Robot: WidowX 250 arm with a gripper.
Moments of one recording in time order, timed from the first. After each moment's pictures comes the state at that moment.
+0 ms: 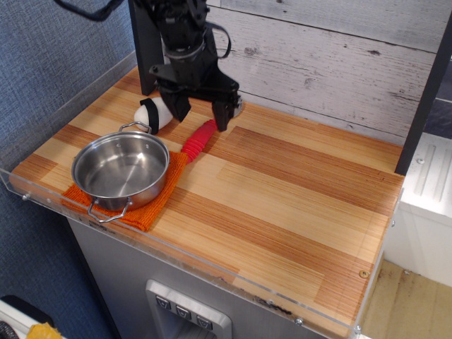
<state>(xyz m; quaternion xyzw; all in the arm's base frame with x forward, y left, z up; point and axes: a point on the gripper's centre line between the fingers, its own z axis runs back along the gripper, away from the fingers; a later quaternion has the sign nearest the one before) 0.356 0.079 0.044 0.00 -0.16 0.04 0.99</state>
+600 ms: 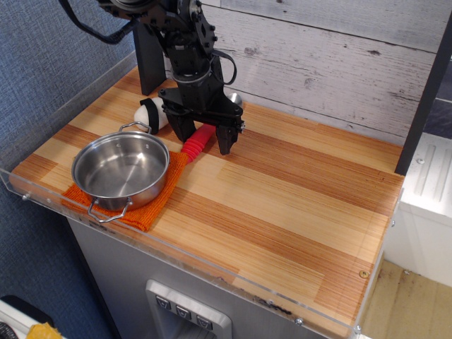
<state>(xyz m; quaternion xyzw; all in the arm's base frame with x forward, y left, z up) 0.352 0.072 0.016 0.00 -0.13 0.02 0.99</state>
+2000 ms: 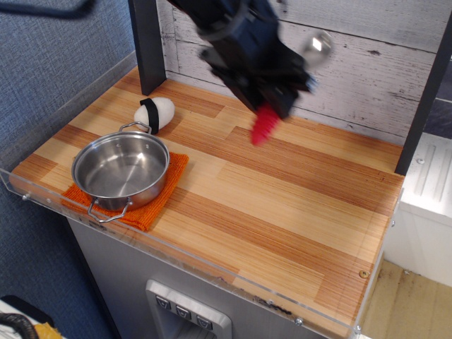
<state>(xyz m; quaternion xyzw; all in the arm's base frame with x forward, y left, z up) 0.310 -0.036 0.119 -0.13 -0.25 -0.06 0.96</state>
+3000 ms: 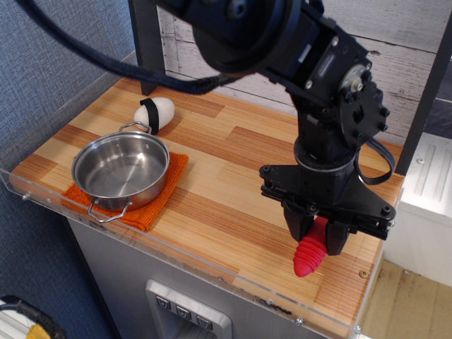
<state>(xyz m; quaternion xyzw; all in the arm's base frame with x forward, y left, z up) 0.257 -0.107 0.051 -0.04 -0.11 -0.02 0.99</state>
